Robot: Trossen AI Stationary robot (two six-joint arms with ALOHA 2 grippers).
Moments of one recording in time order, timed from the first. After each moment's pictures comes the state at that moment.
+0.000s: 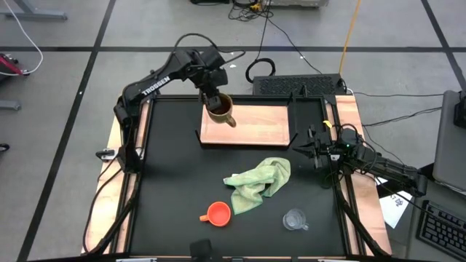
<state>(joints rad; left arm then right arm) 0.60 1.94 2.12 -1.33 0.18 0.32 -0.43 0.07 0.02 0.08 -0.47 0.14</state>
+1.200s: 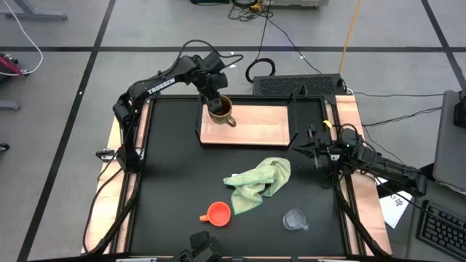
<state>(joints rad) 0.65 1.94 1.90 -1.15 0.18 0.32 -0.43 0.07 0.02 0.08 -0.47 0.14</state>
